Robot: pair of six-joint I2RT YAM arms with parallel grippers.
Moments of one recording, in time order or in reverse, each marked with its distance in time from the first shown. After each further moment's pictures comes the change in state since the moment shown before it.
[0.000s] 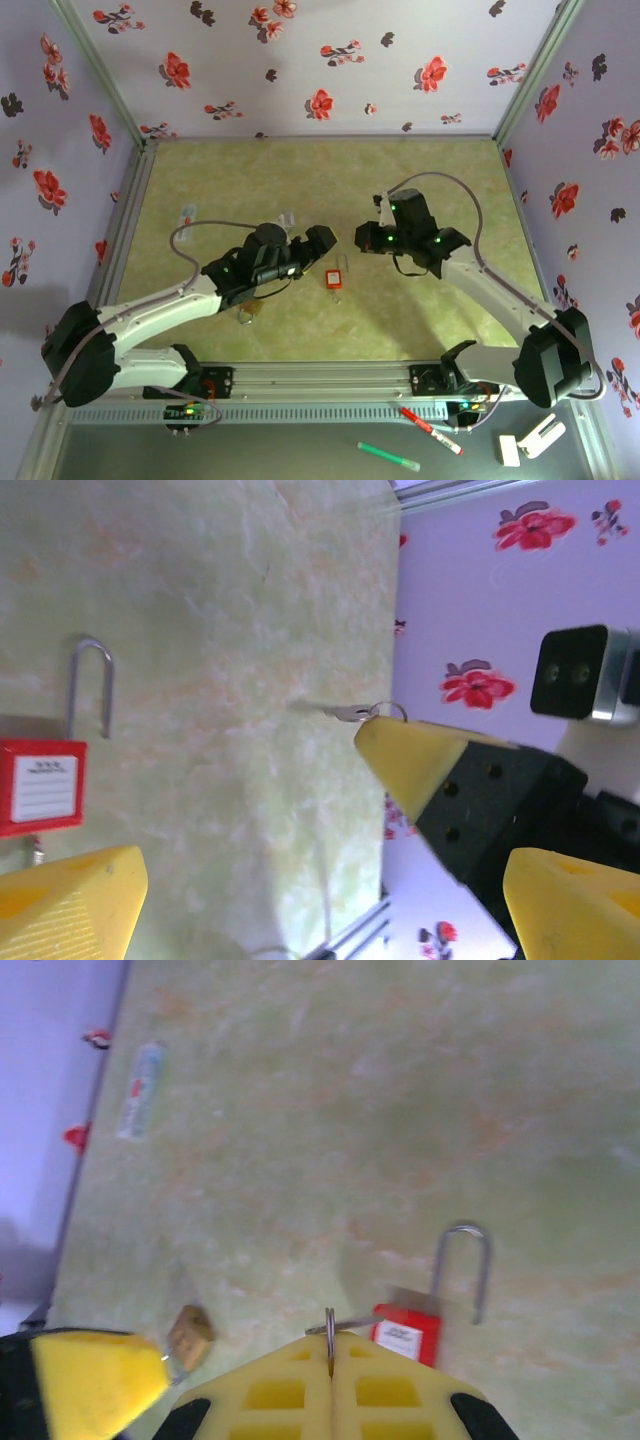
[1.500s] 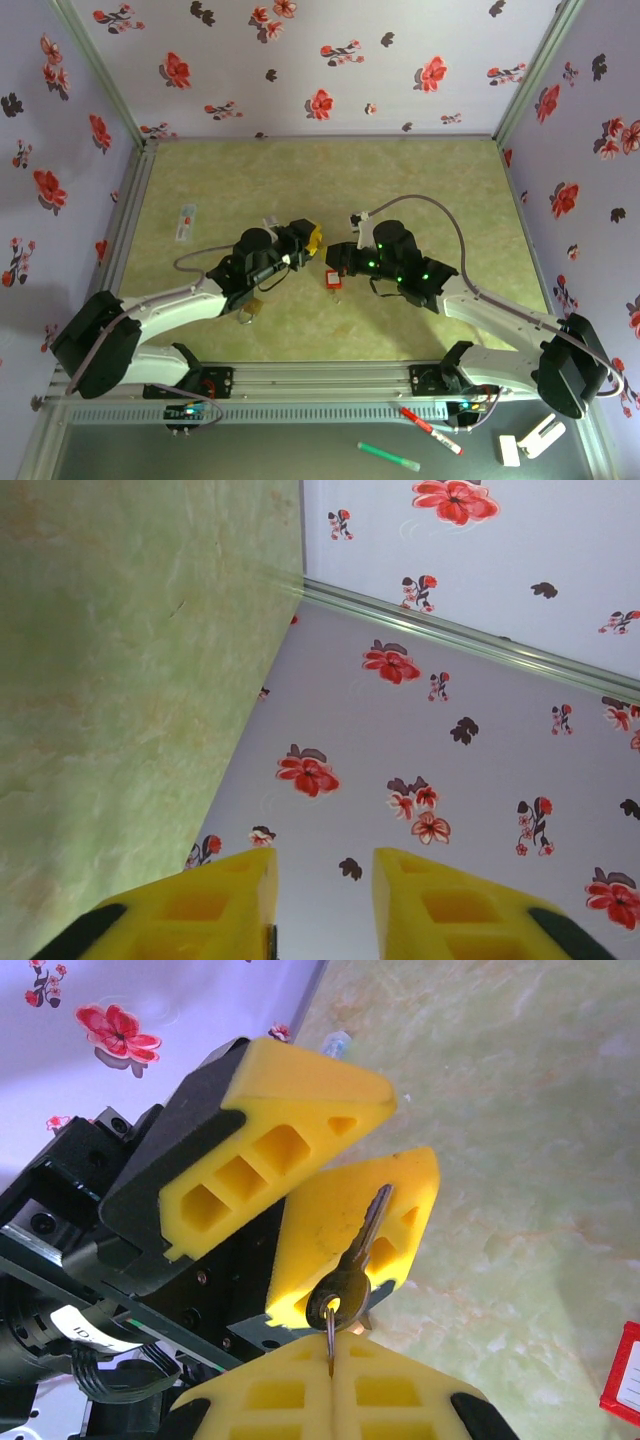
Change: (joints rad) left arm 0.087 0.070 -0.164 0.459 -0.031 -0.475; right arm 0.246 -0.096 -0.196 0.400 0.028 0.177
